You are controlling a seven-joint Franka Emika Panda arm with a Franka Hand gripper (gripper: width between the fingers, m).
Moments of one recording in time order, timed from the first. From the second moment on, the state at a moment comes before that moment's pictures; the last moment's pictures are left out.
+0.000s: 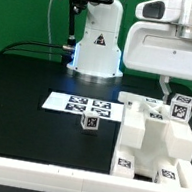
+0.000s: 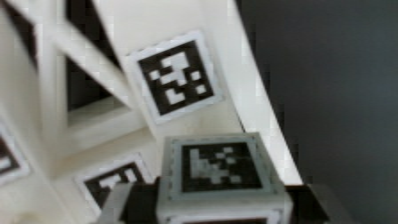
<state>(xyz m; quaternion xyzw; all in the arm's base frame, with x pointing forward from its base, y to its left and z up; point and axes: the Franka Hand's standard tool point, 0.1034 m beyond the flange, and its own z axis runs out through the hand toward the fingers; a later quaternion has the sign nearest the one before) 0.596 0.118 0.121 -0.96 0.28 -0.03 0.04</state>
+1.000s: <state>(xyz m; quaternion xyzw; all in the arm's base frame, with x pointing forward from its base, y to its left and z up) 0.595 0.113 0.120 -0.74 0.67 0.00 0.07</state>
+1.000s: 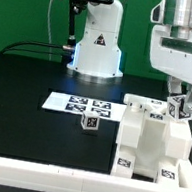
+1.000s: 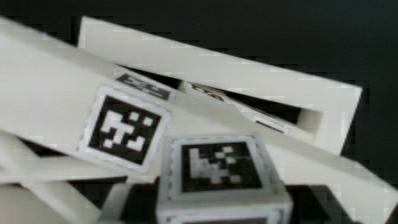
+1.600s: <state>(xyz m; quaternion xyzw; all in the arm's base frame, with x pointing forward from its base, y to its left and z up) 0.595 0.115 0.121 -0.68 0.73 0.00 0.07</state>
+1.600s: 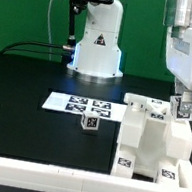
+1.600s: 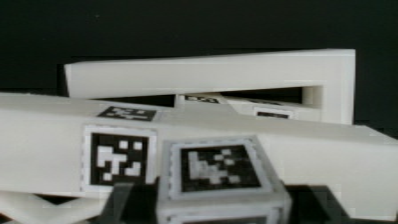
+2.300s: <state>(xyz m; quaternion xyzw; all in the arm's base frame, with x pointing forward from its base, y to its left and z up) 0.596 0.092 0.120 -0.71 0.70 0.01 0.06</state>
